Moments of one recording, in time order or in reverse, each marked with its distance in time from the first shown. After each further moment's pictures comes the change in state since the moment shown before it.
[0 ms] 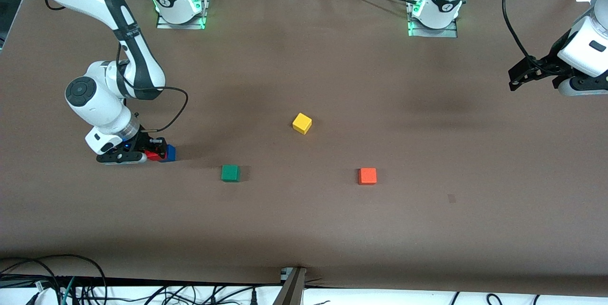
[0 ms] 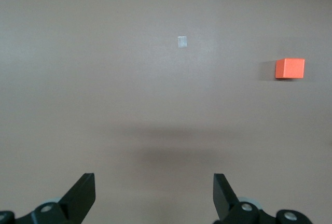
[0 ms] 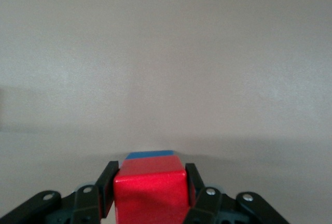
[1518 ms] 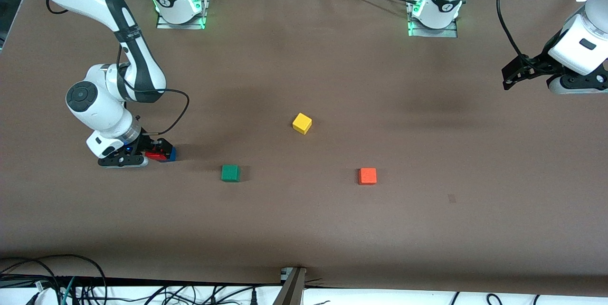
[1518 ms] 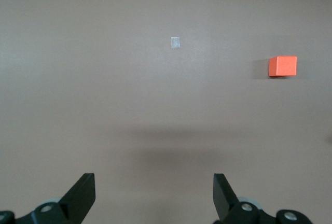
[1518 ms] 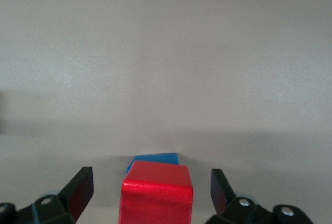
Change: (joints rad) left arm -0.003 0.000 -0.022 0.004 0.000 0.000 -0.001; right arm 0.008 0.018 0.000 0.048 -0.019 -0.054 0.028
